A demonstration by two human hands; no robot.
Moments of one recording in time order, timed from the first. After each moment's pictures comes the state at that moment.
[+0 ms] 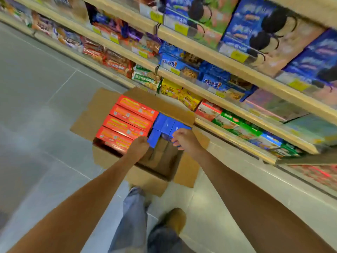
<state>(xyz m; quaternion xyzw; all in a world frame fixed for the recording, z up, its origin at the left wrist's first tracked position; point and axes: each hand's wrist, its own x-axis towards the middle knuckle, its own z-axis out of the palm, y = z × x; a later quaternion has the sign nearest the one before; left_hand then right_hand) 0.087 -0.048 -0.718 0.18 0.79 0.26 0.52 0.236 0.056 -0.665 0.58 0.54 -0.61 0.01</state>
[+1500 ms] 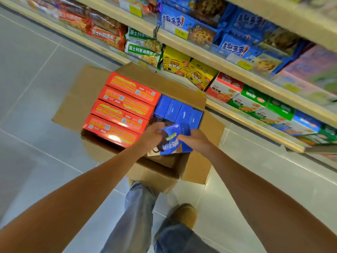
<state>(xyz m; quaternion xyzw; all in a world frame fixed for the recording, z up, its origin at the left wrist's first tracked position) 0.104 -0.004 -0.792 0.28 0.73 0.26 0.57 0.250 0.071 -0.801 0.61 0.56 -0.54 0.14</state>
